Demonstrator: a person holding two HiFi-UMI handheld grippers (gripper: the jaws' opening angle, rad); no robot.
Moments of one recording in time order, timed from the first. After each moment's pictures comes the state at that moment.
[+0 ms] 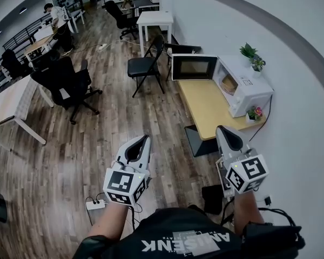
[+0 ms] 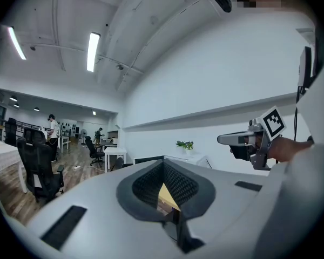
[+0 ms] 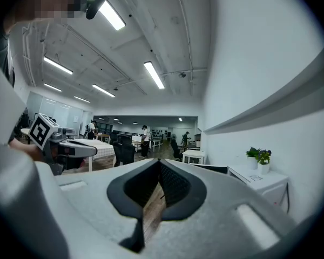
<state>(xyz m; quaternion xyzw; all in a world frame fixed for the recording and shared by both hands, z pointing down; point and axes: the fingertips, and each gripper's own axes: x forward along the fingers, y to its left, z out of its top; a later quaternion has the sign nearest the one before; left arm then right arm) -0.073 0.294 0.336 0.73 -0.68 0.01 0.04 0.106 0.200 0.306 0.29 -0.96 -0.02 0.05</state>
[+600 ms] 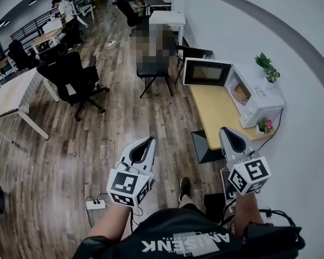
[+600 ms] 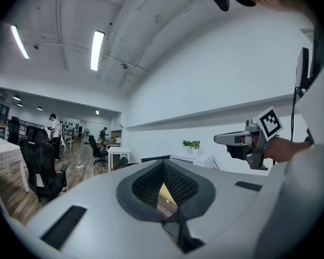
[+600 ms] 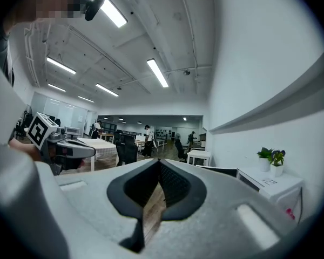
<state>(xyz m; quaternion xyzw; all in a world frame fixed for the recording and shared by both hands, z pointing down) -0.127 0.279 0.340 0.72 -0.69 0.00 0.05 0.042 0.174 0.306 0.26 -0.96 -0.03 0.05</state>
